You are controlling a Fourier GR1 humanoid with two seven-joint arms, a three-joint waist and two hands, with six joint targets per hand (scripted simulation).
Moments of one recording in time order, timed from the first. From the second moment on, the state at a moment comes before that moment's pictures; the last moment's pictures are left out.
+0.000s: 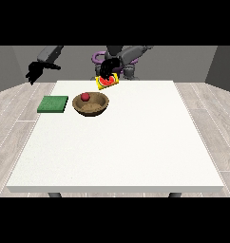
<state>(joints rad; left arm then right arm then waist) -0.78 0.00 -0.72 -0.92 -1.39 0.29 0.43 -0.51 -0.46 -0.35 -0.64 -0.19 0.33 -0.45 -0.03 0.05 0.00</state>
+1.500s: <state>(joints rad) -0.81 0.07 -0.37 -1.19 -1.22 0.21 0.23 -0.52 -0.50 -0.42 -0.56 -0.26 0.31 -0.40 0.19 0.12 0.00</state>
